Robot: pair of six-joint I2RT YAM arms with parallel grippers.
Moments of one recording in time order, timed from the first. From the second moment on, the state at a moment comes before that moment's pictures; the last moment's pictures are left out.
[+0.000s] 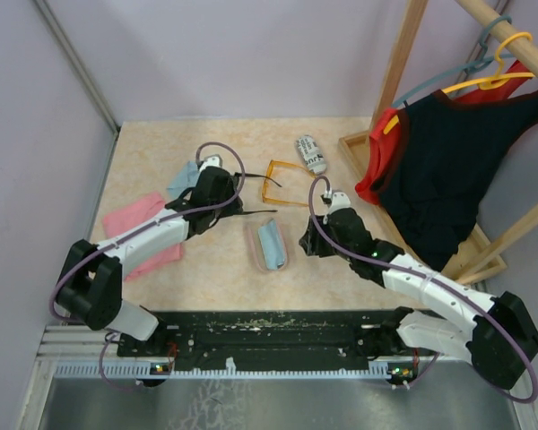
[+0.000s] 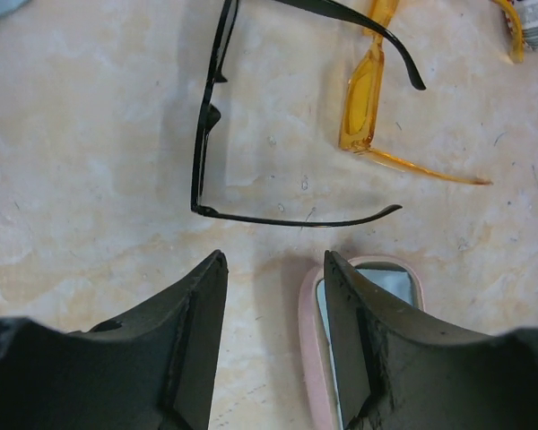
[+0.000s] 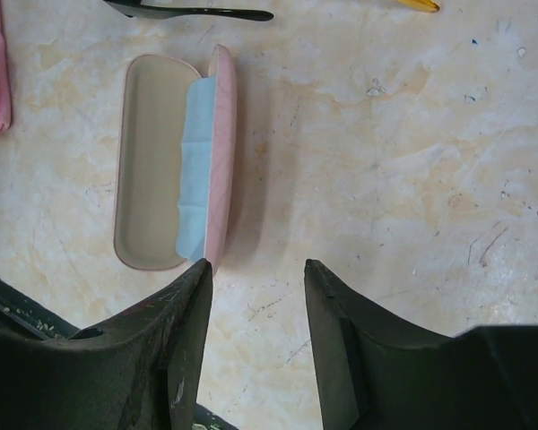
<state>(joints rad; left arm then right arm) -0.57 1.48 0.96 -0.15 -0.27 -0.56 0.72 1.04 0.60 -0.16 0.08 0.51</state>
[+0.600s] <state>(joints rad) -0.61 1.63 1.01 -0.28 -0.40 -1.21 0.72 0.95 0.54 -0.18 0.09 0.55</state>
